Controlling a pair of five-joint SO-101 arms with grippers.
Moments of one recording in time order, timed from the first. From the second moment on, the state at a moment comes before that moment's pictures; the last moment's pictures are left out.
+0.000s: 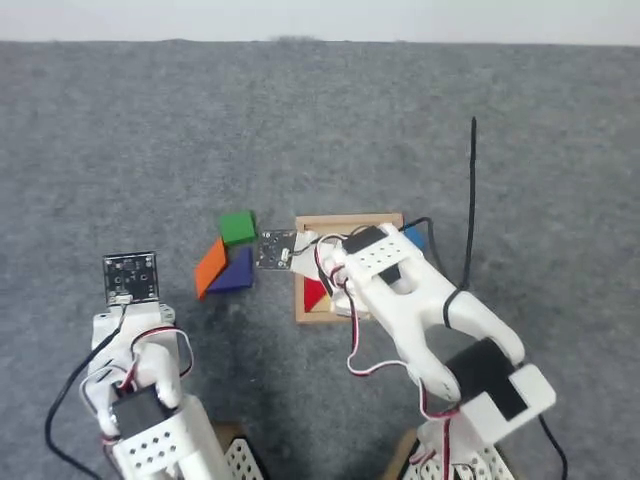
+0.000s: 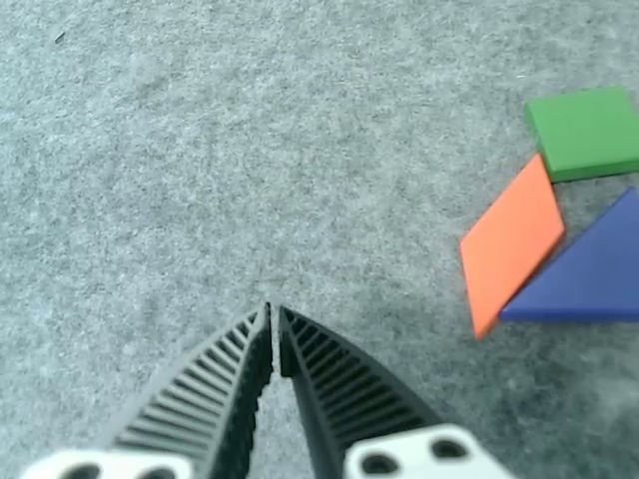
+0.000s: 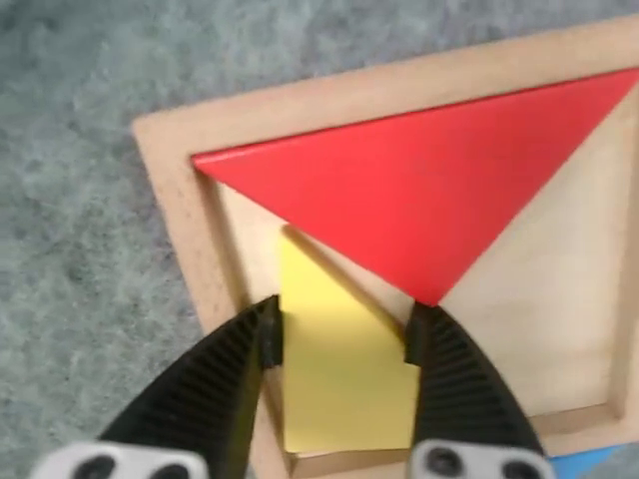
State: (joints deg) left arm -32.5 -103.1 96.9 62.5 -13.6; right arm -34.7 4.6 32.9 53.6 49.5
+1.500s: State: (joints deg) left arm -32.5 -103.1 96.9 62.5 -13.6; right arm -24.1 1.1 21.1 55.3 44.8
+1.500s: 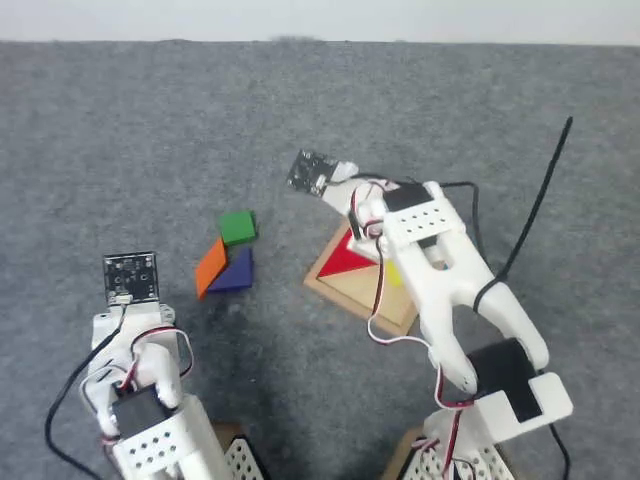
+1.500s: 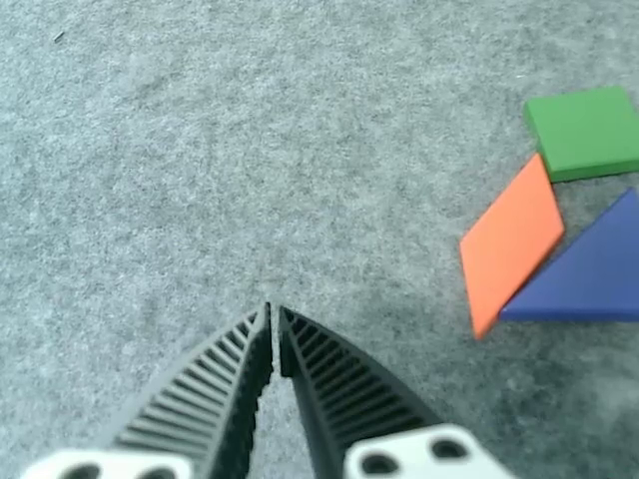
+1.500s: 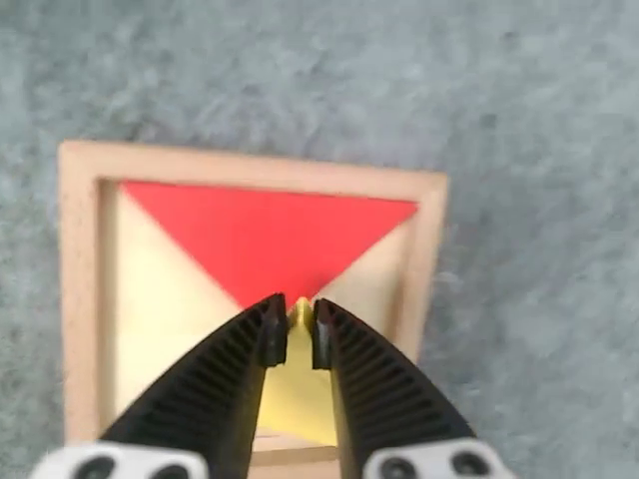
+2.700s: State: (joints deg) left arm -32.5 -103.1 96.9 62.5 -13.6; right arm -26.4 -6.9 37.3 41.9 25.4
